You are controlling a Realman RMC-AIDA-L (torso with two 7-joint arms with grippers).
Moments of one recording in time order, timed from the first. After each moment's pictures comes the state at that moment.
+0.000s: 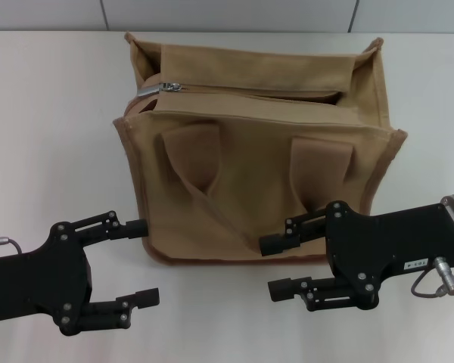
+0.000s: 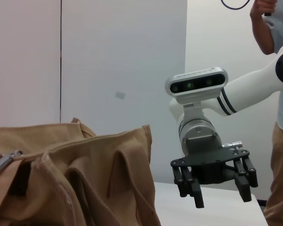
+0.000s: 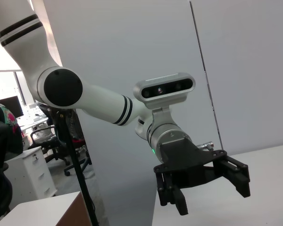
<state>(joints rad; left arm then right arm) -0.21 -2.04 0.81 0.65 1.79 1.94 -0.92 0.55 2.09 -1.00 -0.60 -1.84 -1.86 1.23</state>
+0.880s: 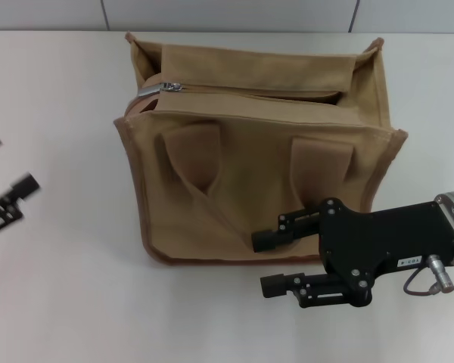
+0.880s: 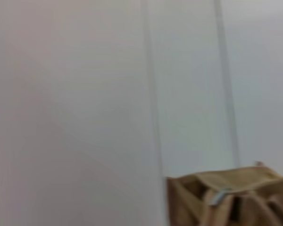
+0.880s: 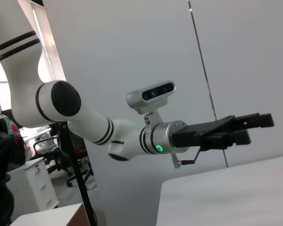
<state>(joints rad) -0.15 -2.07 0.29 0.63 1.78 1.92 -0.86 0.57 2.09 -1.02 -0.55 -1.81 -1.86 1.22</state>
